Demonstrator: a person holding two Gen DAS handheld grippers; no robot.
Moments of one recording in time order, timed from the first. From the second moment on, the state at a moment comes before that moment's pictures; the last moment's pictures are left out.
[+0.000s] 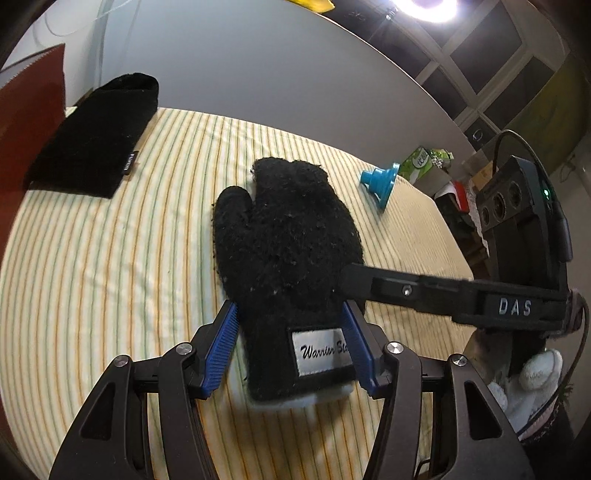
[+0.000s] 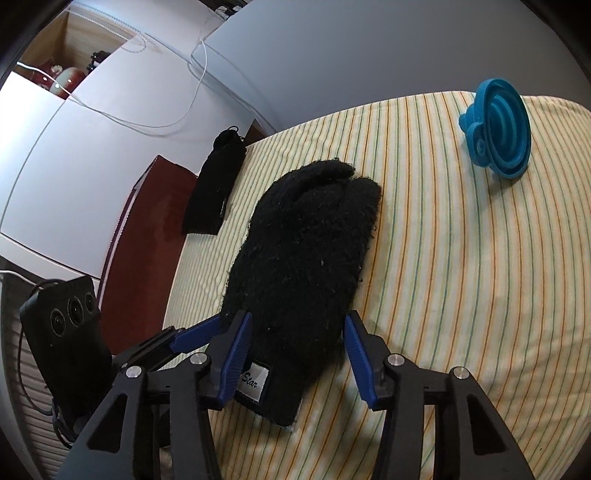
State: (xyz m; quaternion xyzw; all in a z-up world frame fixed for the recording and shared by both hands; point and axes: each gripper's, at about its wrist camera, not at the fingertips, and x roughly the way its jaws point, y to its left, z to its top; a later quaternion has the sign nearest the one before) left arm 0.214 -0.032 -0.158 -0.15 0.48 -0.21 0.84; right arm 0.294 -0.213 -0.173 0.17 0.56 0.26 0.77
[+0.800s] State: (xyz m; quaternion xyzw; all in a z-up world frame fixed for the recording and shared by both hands) left arm 0.202 -0.015 -0.131 -0.16 0.44 -0.21 0.86; right arm 0.285 -0.182 -0.133 0.11 0.54 0.27 0.79
